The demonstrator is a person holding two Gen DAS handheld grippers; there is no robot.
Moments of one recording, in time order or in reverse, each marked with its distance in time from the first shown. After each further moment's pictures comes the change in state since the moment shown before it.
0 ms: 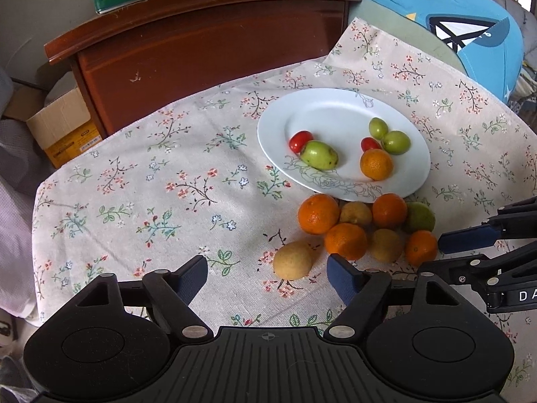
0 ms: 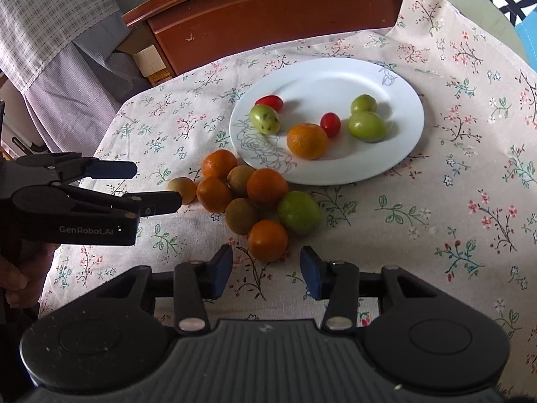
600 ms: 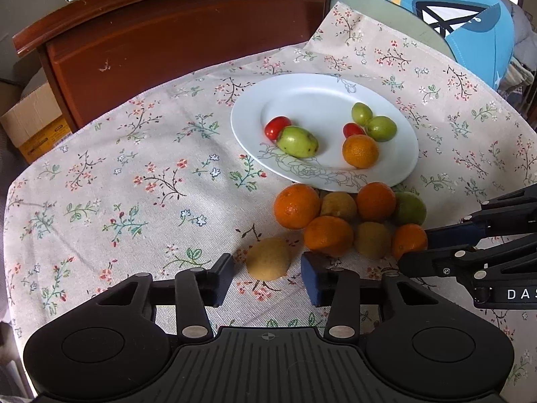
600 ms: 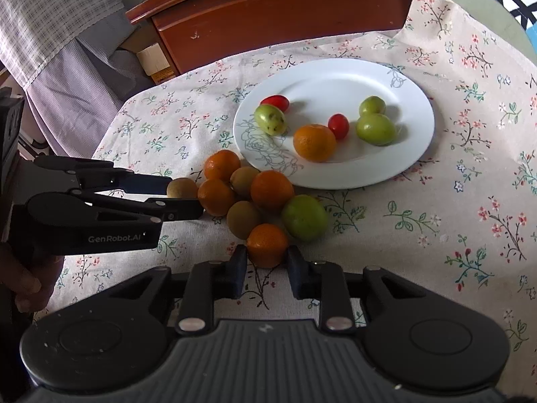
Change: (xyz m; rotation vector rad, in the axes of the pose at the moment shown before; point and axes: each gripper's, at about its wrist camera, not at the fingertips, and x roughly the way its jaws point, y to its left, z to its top) left arm 0.020 -0.007 -0.001 0.020 0.029 -0.054; right arm 0.009 0.003 0.000 -0.024 -0.009 0.006
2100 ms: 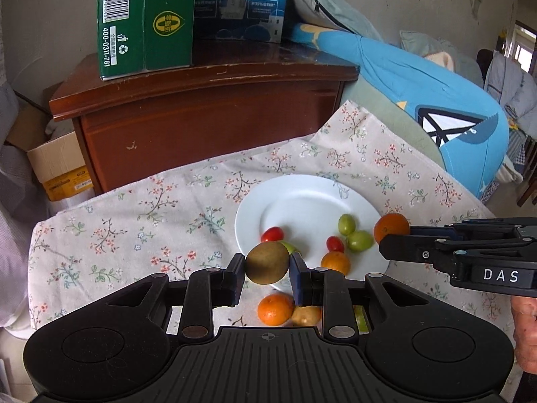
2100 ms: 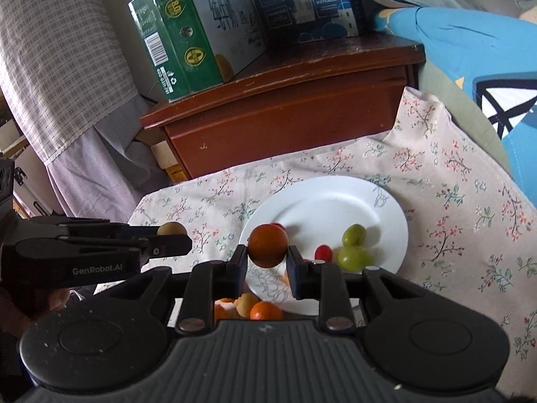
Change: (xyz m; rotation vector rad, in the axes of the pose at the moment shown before) left arm -0.061 -0.002 0.061 -0.147 -0.185 -0.007; right arm -0.059 -0.018 0.059 0.019 -0.273 0.045
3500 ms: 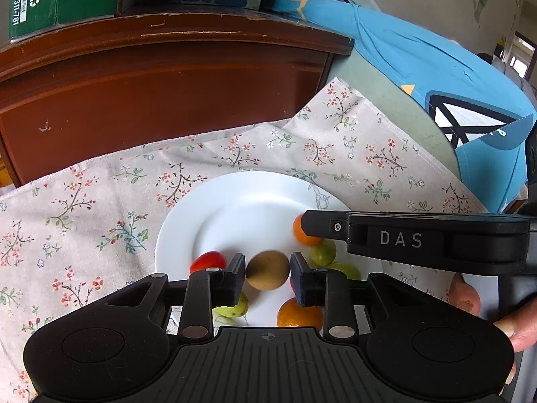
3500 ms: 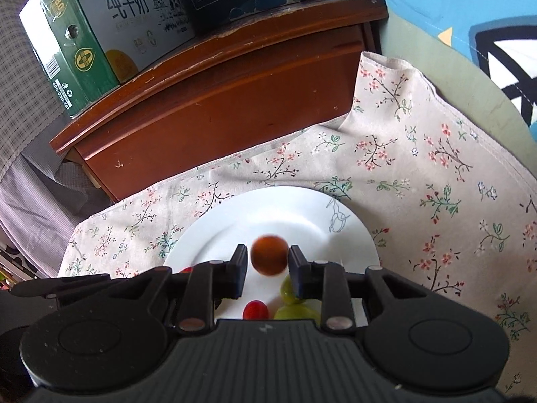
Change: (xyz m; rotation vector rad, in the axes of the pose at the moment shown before) left arm 0.101 -0.032 0.012 -0.039 0.040 -0.075; right arm 0.088 -0.060 0.029 0.116 0.052 -0.105
